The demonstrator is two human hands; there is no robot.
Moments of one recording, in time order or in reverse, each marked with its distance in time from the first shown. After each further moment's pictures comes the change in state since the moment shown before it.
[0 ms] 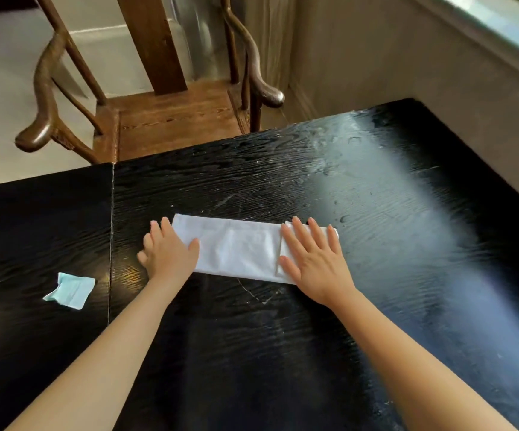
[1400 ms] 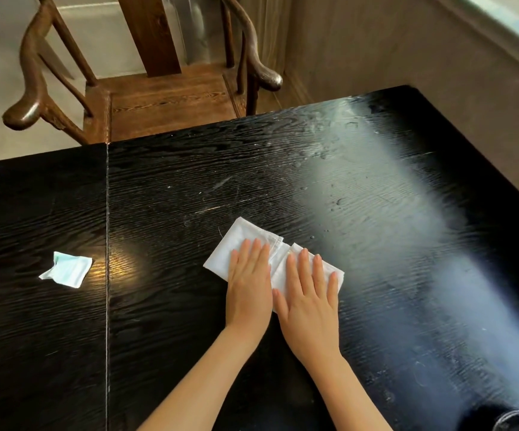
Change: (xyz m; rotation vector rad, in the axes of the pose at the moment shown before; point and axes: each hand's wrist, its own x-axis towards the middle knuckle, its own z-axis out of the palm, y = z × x) left_hand -0.119 0.033 0.068 0.015 0.015 0.617; right_hand -0.091 -0.064 0.026 0.036 0.135 0.281
